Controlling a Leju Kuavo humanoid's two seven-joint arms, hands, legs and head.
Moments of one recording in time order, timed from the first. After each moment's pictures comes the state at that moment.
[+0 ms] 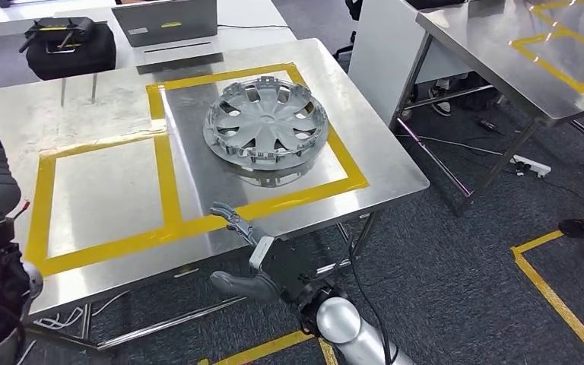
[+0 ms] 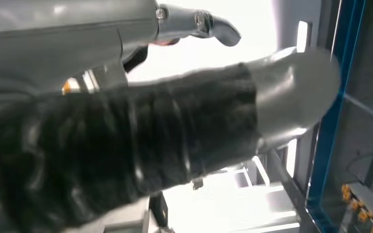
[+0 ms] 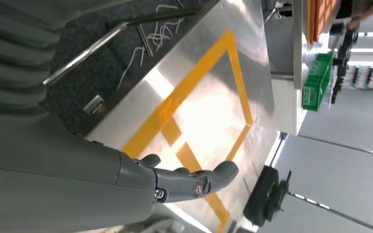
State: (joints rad) left arm -0.34 0.36 -0.32 -2.14 -0.06 0.43 -0.05; right arm -0.49 0.09 0.87 -1.38 -0.06 -0.06 -0.35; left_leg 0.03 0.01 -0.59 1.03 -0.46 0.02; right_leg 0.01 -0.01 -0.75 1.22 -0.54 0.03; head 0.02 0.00
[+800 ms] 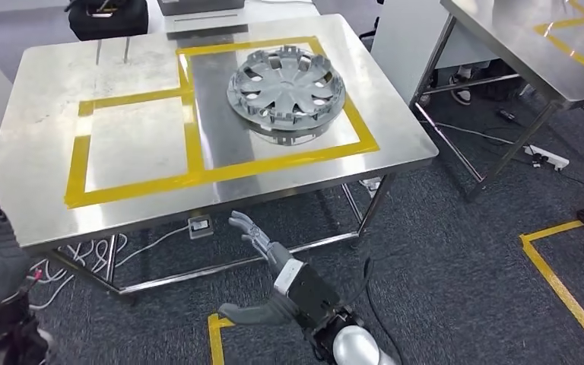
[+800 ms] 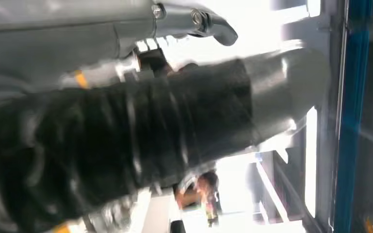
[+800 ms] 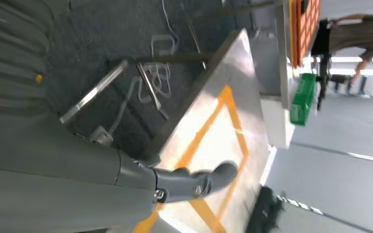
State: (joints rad) left arm -0.06 0.29 -0.37 -2.21 -0.24 0.49 -0.19; right arm -0.31 0.00 0.83 -1.61 -0.02 -0.16 -0.34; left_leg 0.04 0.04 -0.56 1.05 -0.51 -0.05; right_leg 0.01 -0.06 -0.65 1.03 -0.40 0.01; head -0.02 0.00
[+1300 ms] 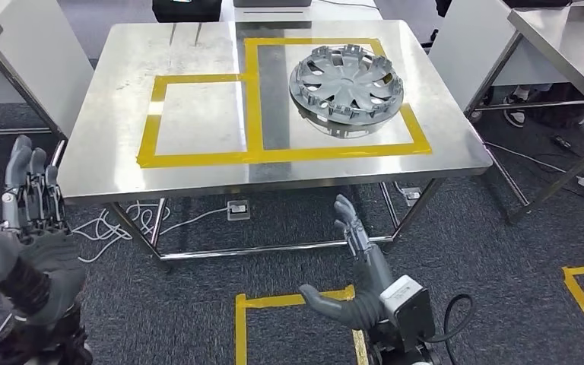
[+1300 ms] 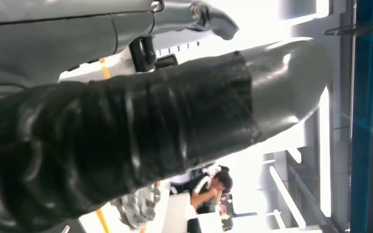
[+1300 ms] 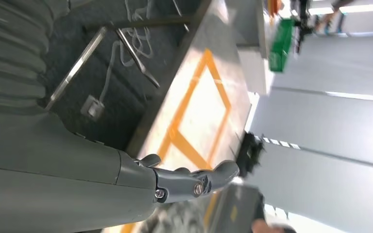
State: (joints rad) left arm 0.00 0.22 -0.49 -2.20 -0.35 0.48 -0.20; right arm -0.10 -0.12 0.64 -1.92 0.02 -0.33 -0.34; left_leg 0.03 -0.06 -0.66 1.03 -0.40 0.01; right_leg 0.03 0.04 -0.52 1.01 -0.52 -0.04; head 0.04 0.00
